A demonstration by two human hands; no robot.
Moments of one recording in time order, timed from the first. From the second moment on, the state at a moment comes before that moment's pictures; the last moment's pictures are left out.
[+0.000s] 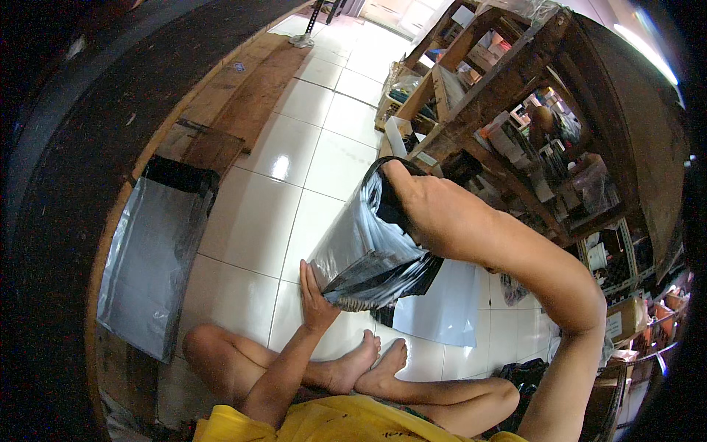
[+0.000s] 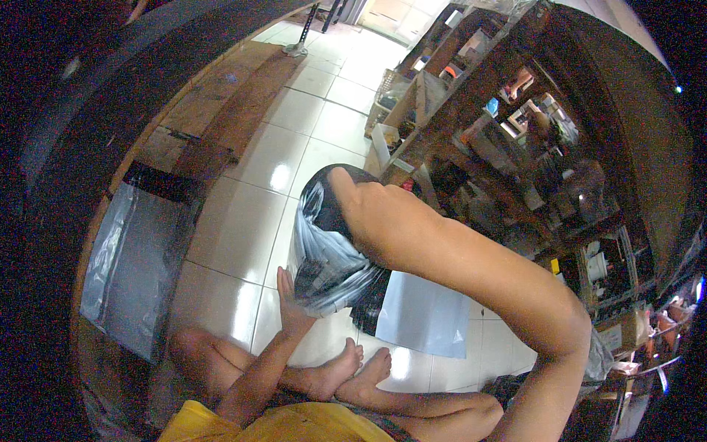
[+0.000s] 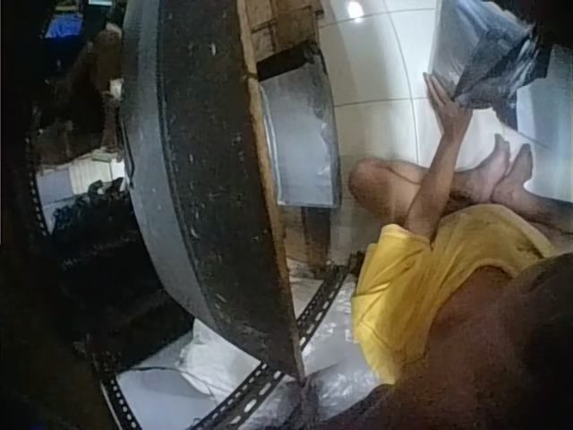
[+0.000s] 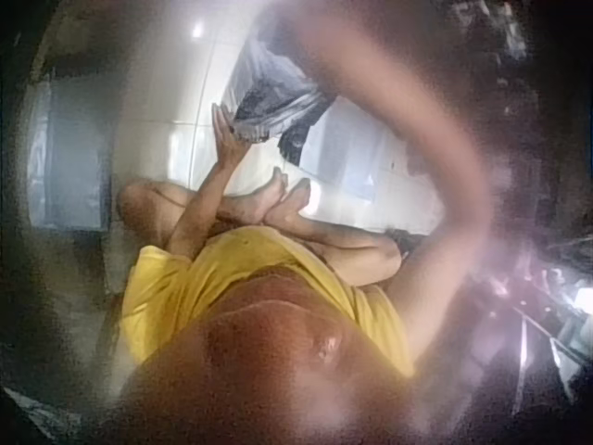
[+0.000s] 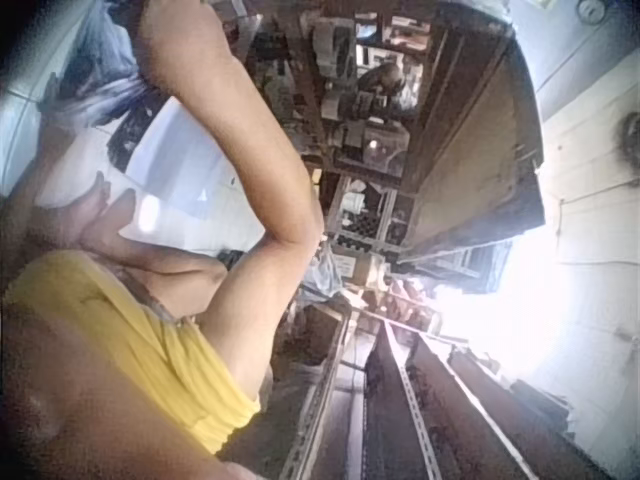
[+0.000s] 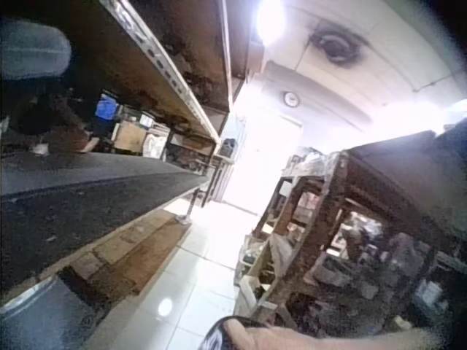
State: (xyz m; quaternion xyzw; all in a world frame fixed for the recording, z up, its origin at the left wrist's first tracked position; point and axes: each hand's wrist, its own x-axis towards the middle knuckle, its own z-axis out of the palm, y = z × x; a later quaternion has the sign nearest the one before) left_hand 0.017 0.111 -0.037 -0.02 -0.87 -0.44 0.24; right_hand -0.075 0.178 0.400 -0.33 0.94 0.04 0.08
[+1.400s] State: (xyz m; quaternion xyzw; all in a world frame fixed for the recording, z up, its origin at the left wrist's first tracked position) left_hand 0.014 0.118 -0.030 -0.01 -0.77 -0.60 0.22; right_hand -0.101 0.165 0.385 -0.34 0.94 -0.04 -0.06
